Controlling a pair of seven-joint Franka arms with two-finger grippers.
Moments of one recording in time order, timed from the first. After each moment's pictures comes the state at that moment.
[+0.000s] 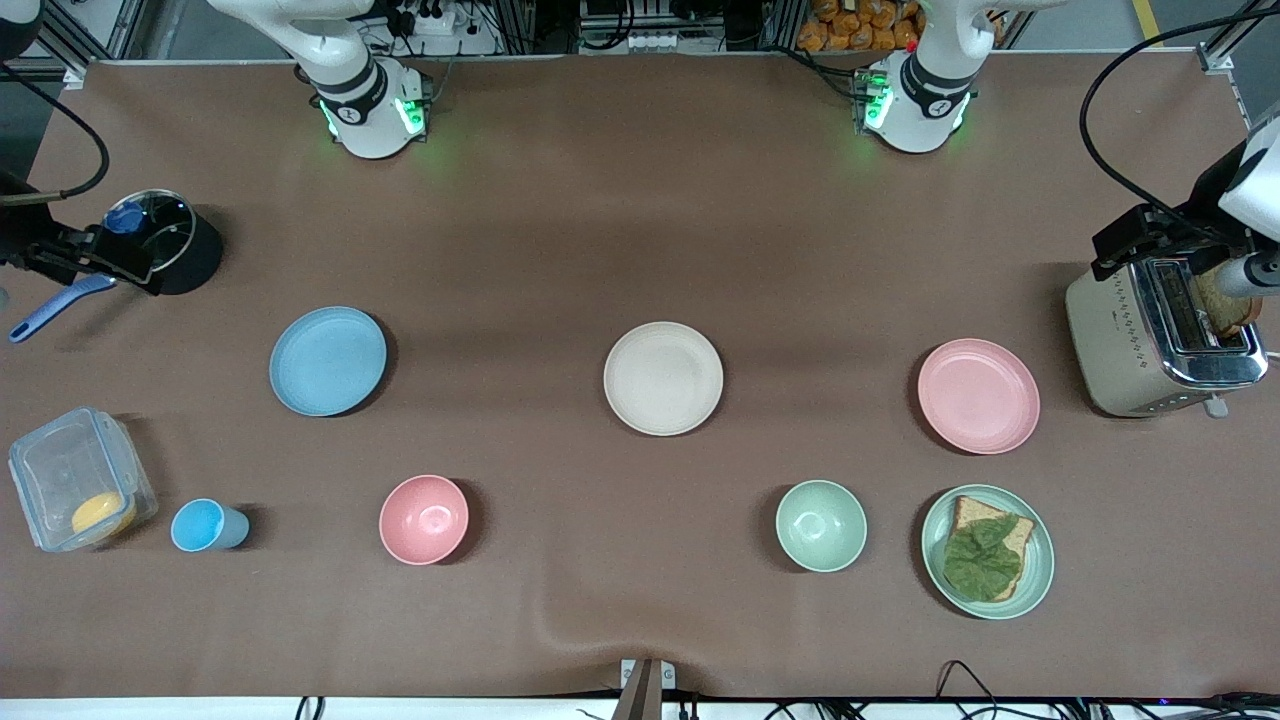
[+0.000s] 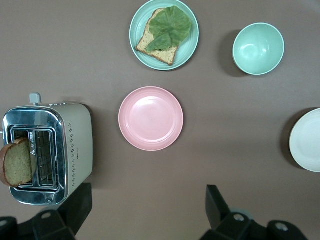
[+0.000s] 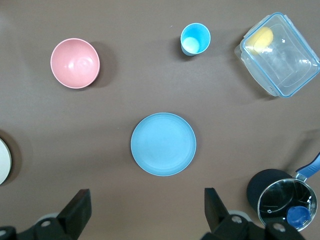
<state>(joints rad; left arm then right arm) -0.06 0.04 -0.02 -1.49 0.04 1.54 -0.12 -0.02 0.05 0.00 -1.50 0.00 1.54 0.13</state>
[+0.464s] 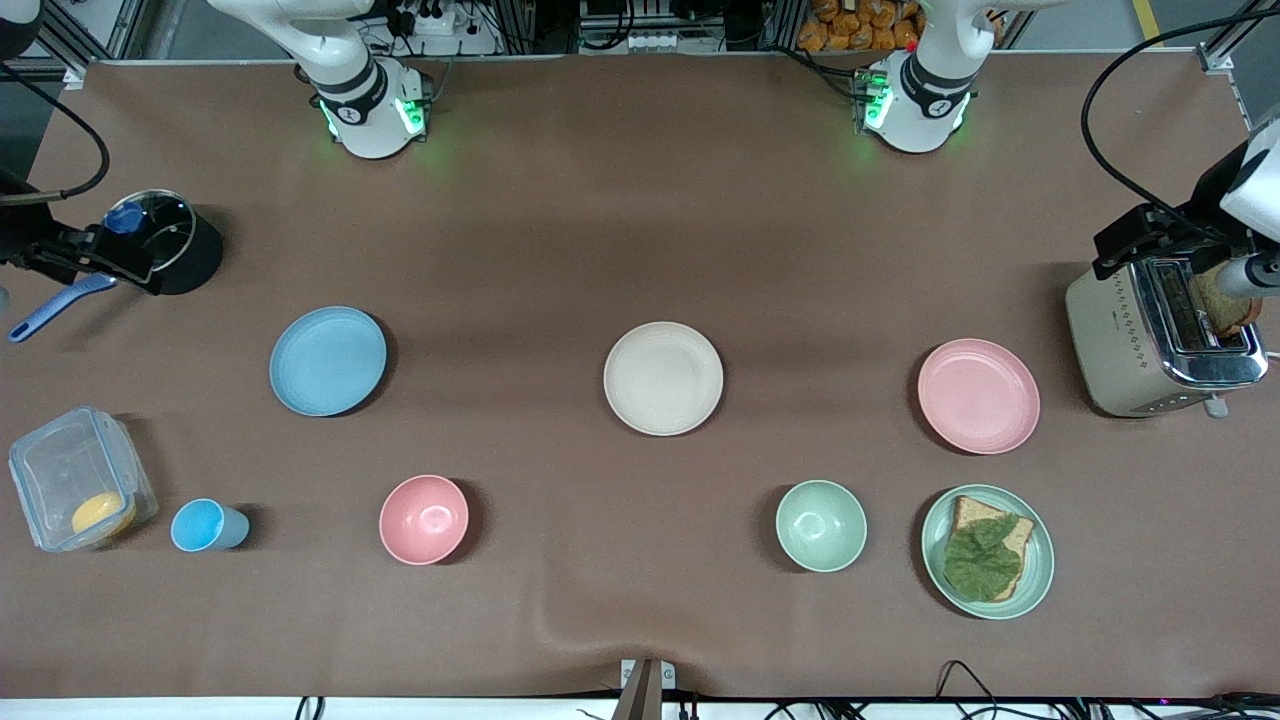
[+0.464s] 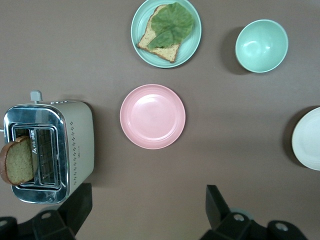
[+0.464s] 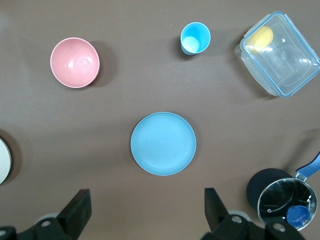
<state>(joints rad) -0.04 0.05 -0.02 -1.49 0.04 1.53 -0.10 -0.02 0.05 0.00 -1.50 0.00 1.54 0.13</state>
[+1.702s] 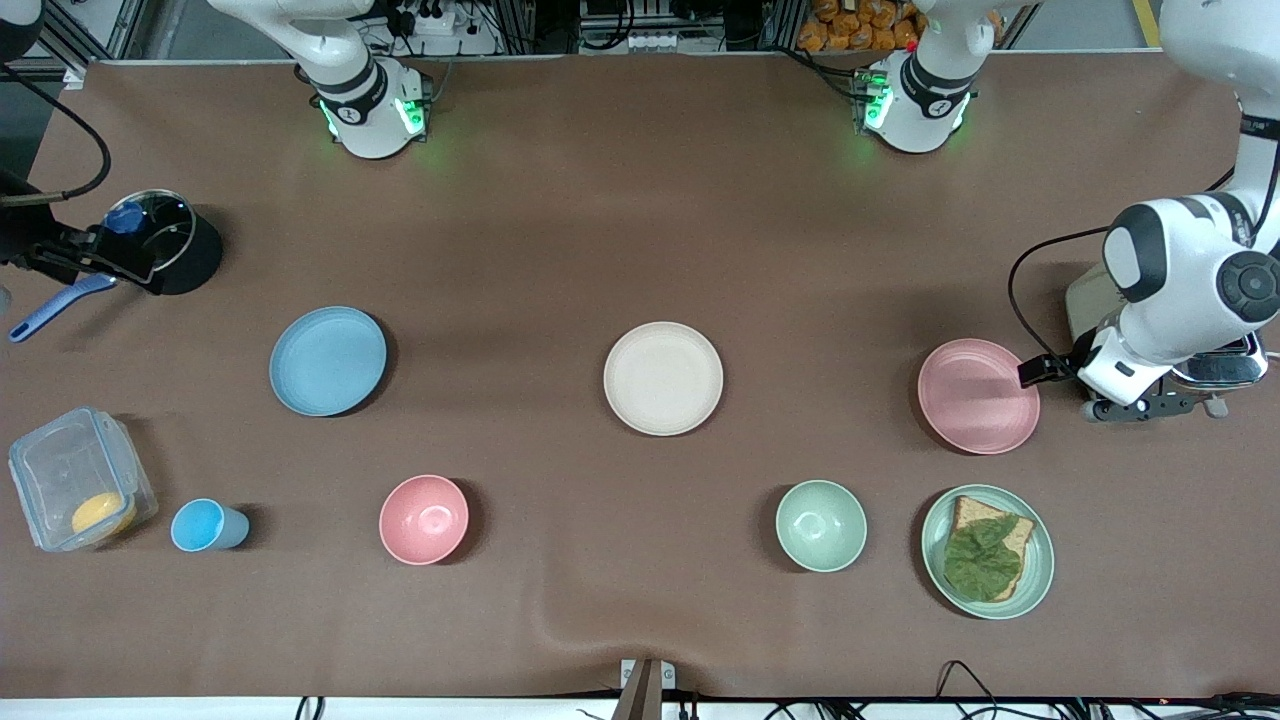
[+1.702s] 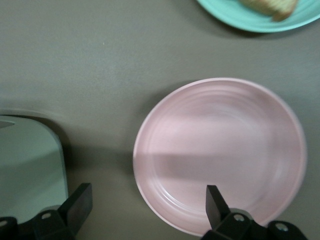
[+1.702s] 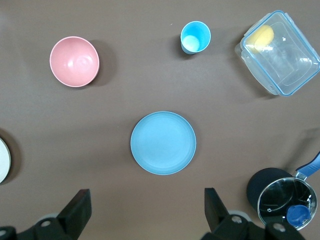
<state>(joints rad) 0.17 0.33 -0.01 -2.09 0.04 2.40 0.07 -0.02 0.05 0.00 -1.50 0.00 1.54 0.13</state>
